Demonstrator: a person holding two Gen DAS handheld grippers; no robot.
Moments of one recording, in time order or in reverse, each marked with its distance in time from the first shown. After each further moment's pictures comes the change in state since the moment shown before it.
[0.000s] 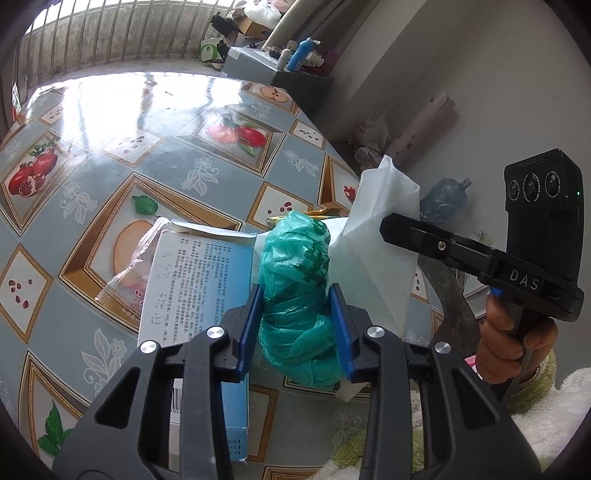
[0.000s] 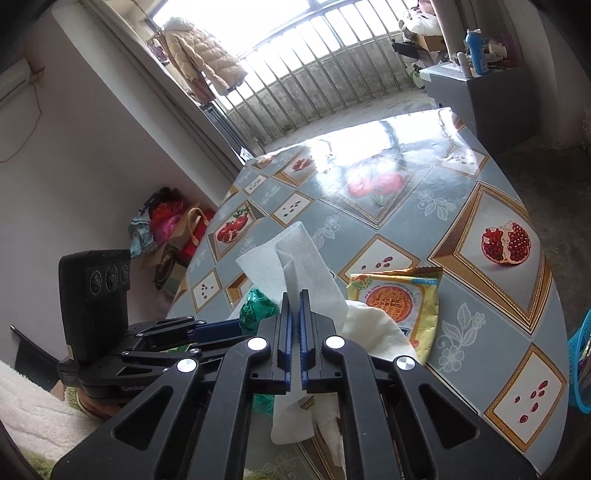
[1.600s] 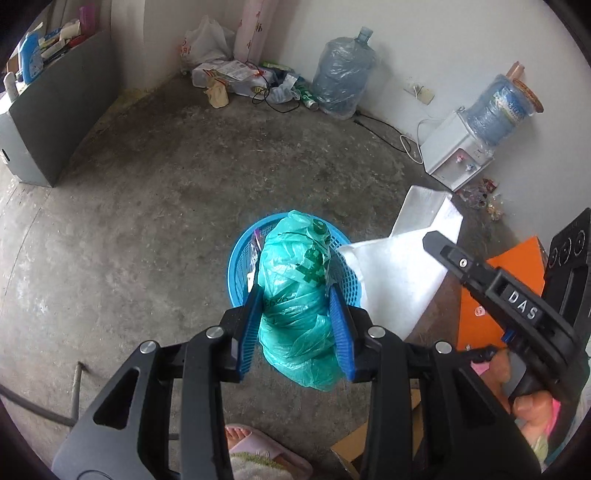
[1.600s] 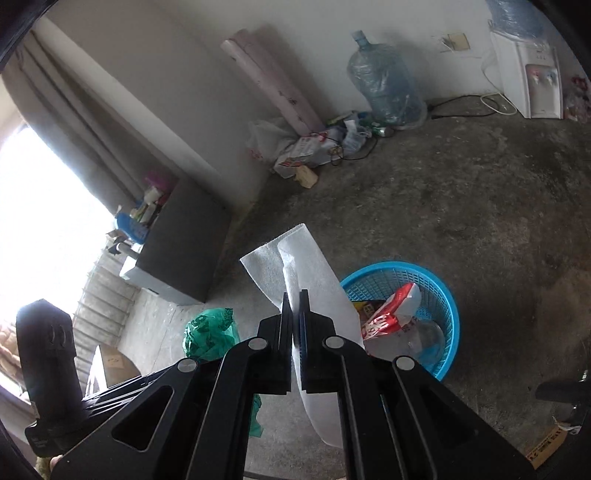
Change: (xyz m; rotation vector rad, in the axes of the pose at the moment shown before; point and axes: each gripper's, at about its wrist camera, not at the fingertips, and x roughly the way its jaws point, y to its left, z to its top) left arm 0.407 -0.357 0.089 0.583 0.401 -0.182; right arm -0.218 -0.395 -0.098 0.874 -0.662 -0.721
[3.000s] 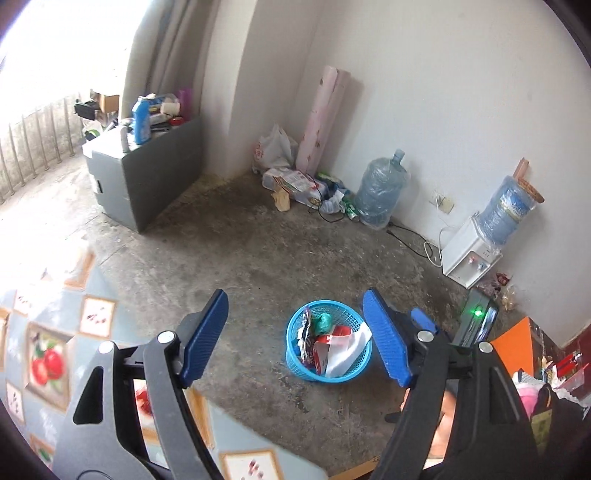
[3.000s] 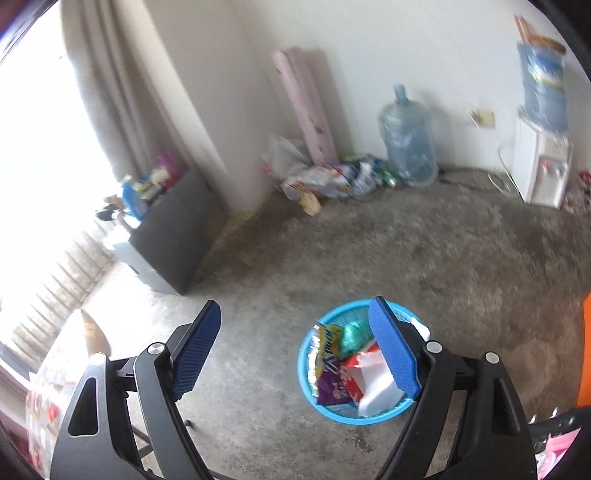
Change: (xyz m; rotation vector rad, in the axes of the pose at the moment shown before) left arm -0.284 0.001 -0.059 -0.144 -0.413 0.168; right arm -0.062 0.093 -0.020 -0.293 -0.105 -0.073
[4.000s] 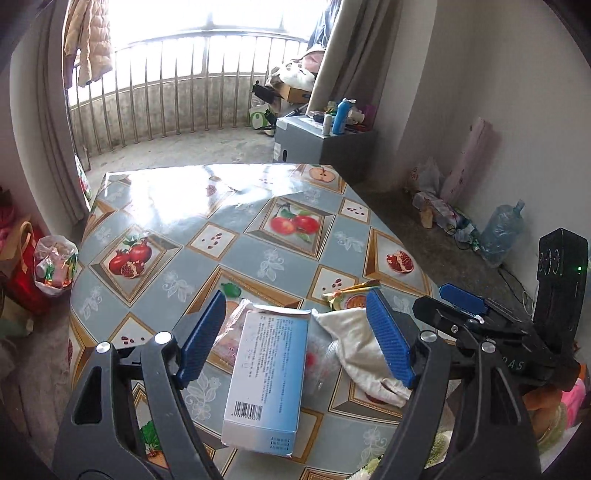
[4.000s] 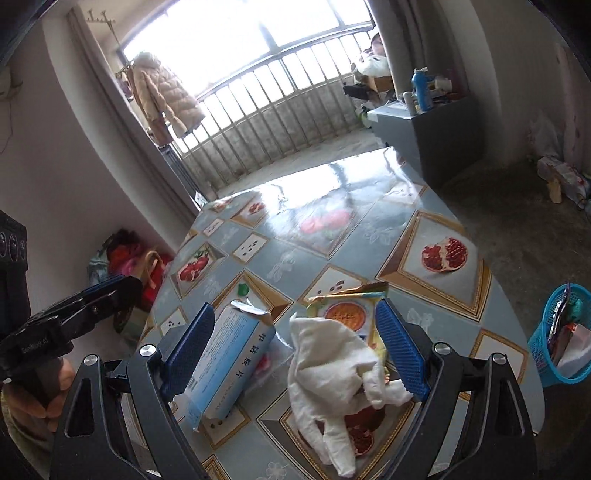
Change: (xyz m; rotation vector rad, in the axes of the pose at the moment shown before) left arm -0.235 0.178 -0.216 -0.314 -0.098 0.467; right arm -0.164 0.275 -0.185 -0.525 0.390 0.733
